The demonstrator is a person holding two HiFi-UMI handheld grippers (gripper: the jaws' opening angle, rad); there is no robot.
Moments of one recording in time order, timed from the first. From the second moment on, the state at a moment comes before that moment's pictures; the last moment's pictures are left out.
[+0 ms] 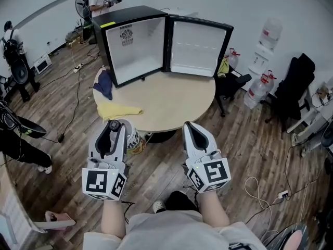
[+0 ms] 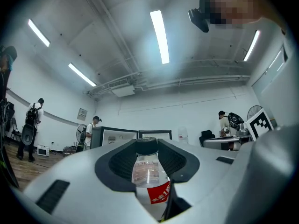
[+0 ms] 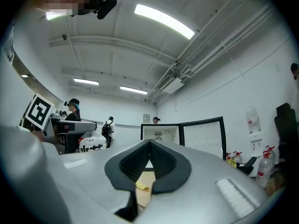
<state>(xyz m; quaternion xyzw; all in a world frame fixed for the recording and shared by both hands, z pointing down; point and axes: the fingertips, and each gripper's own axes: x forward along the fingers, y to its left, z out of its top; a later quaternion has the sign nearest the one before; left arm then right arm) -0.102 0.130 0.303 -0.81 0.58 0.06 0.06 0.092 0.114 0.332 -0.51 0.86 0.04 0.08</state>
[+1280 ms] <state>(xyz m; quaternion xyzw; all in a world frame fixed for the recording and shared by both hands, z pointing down) -0.079 -0.117 0.280 -0.78 0.62 0.07 0.07 0.093 -0.160 0.307 -0.43 0.89 0.04 0.10</state>
